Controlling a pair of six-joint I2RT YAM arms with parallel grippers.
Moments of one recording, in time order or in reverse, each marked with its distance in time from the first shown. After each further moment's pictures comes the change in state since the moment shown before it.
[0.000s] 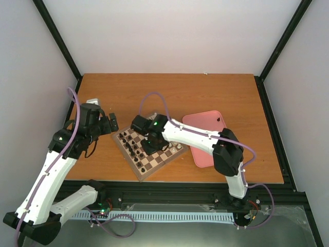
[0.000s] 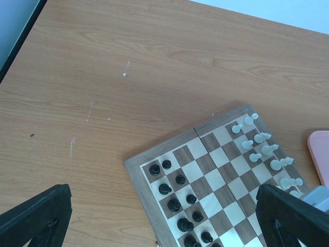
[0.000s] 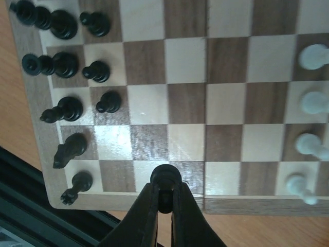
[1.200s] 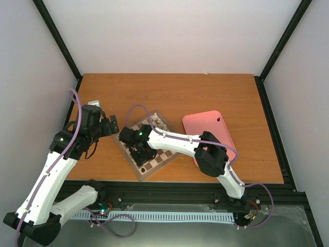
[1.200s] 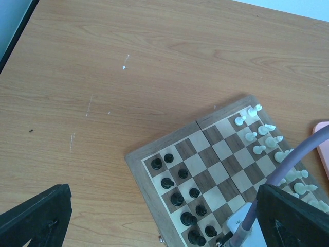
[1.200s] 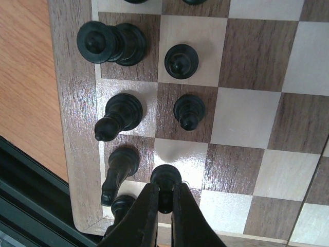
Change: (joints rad) left arm 0.000 -0.010 -0.026 -0.003 0.011 0.017; right arm 0.106 0.188 0.114 0.006 -0.060 -0.012
